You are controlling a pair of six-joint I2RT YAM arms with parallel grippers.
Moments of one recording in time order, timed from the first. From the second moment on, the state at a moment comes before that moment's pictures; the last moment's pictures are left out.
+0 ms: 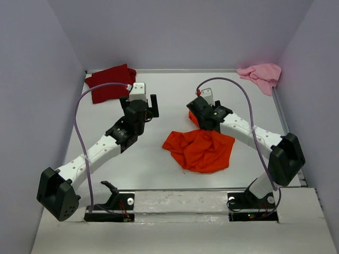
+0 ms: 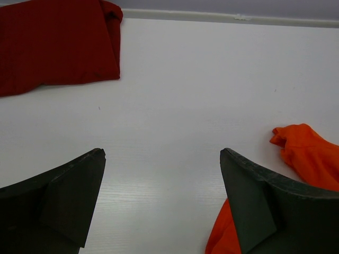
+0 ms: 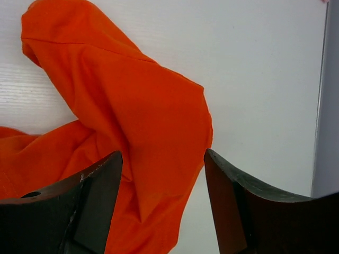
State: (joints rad) left arm -0.65 1.17 0.89 -0.04 -0.59 -0.28; right arm 0.73 1.56 1.28 -0.75 0.77 0.34
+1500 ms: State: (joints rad) left arm -0.65 1.18 0.89 -0.04 -0.57 -0.28; right arm 0.71 1.28 1.38 -0.85 0.96 0.25
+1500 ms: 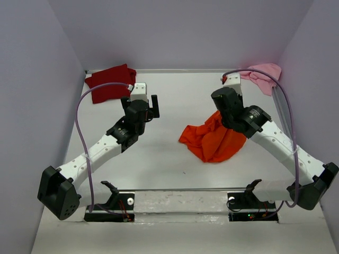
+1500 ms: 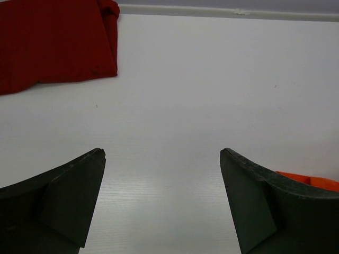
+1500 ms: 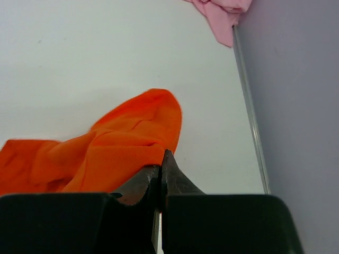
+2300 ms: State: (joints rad) left arm -0.65 1.18 0.89 -0.04 -0.64 -0.28; right arm 0.91 1.33 1.45 -0.65 0.32 0.28
